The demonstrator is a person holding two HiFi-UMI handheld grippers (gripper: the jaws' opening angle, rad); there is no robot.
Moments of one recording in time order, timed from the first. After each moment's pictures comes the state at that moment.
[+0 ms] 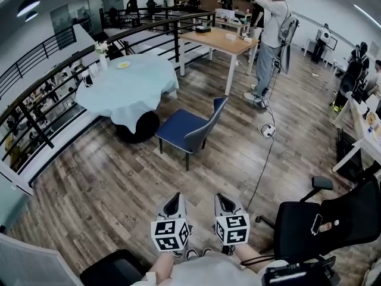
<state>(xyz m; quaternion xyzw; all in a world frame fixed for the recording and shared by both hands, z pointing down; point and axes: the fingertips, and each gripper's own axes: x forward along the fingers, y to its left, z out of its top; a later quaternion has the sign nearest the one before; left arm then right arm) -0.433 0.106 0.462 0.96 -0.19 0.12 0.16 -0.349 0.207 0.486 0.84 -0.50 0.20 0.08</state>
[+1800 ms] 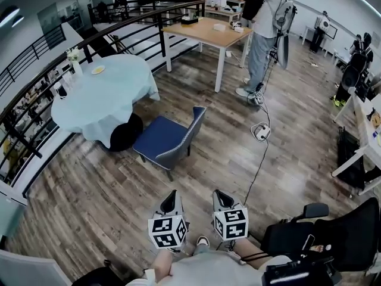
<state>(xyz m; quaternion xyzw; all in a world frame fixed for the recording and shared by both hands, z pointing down) -0.177 0.084 0.488 0.96 -0.20 0.15 0.16 -0.090 0.189 0.512 0.83 -0.50 0.25 0.08</state>
